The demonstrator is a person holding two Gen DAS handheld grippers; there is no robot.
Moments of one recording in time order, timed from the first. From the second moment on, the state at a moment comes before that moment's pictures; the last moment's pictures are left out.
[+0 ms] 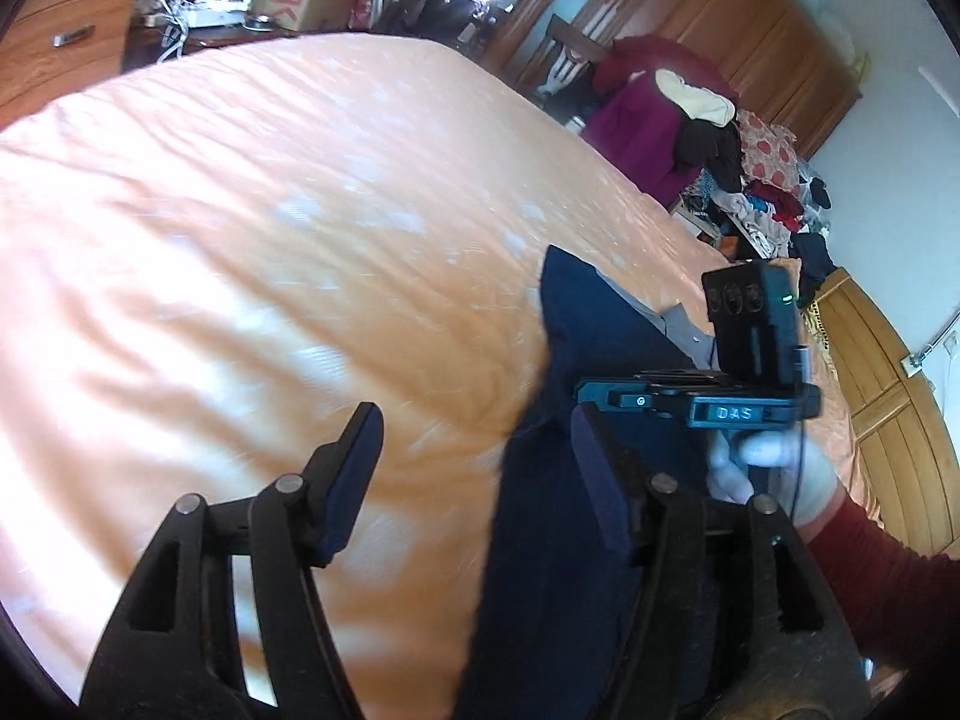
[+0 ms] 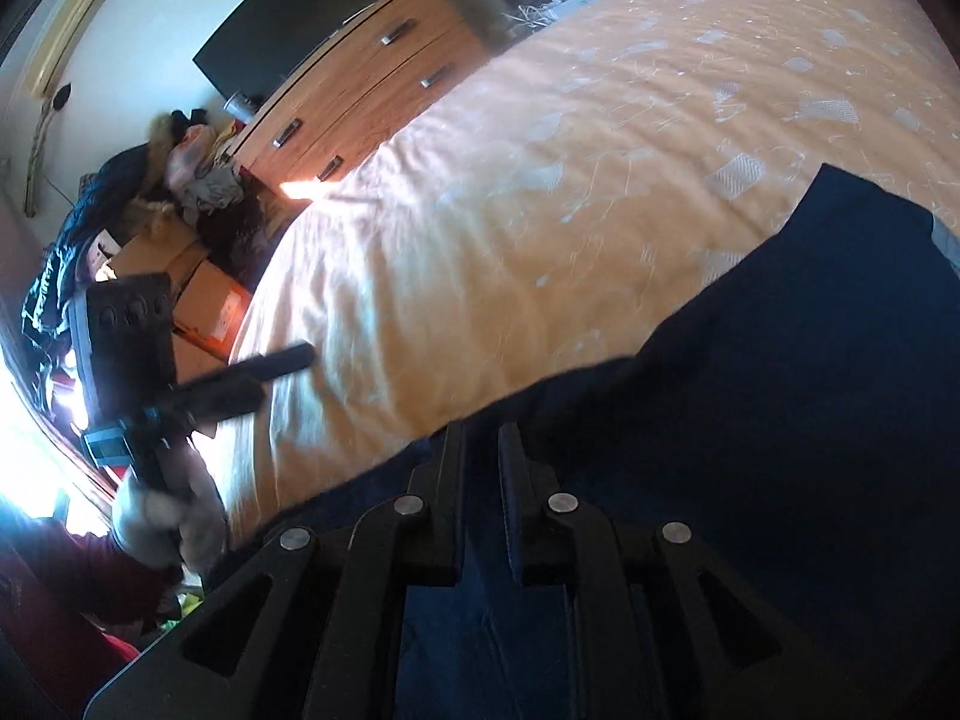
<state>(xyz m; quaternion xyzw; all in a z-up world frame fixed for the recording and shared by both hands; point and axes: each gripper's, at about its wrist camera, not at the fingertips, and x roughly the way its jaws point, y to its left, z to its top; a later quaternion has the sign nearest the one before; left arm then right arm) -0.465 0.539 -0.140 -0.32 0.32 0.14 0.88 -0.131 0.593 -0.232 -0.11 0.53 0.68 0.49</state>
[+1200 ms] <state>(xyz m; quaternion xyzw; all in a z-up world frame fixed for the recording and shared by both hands) -0.573 0.468 -0.163 -0.34 0.45 -0.02 0.83 -0.350 0.001 -0.188 0.00 0.64 0.25 0.73</state>
